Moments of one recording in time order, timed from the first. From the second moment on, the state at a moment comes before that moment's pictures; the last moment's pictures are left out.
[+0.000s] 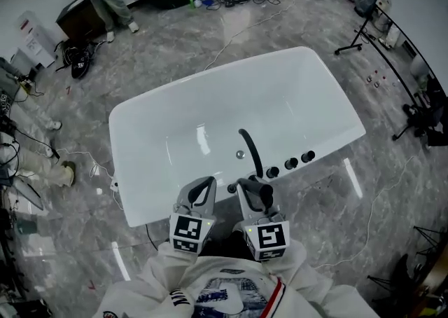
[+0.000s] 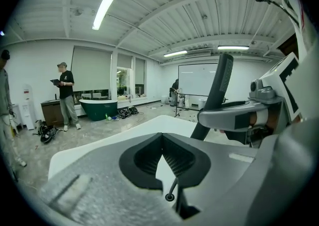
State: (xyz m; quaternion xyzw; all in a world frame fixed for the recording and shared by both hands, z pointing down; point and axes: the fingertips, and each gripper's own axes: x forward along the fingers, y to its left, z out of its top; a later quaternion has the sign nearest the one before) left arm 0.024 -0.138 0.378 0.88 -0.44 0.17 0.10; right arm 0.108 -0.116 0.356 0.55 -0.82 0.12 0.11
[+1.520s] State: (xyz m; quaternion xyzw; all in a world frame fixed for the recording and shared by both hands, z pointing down) left arm 0.014 -0.161 0.485 0.88 -0.40 0.19 0.15; right arm 0.081 -0.130 0.474 0.56 -0.79 0.17 0.18
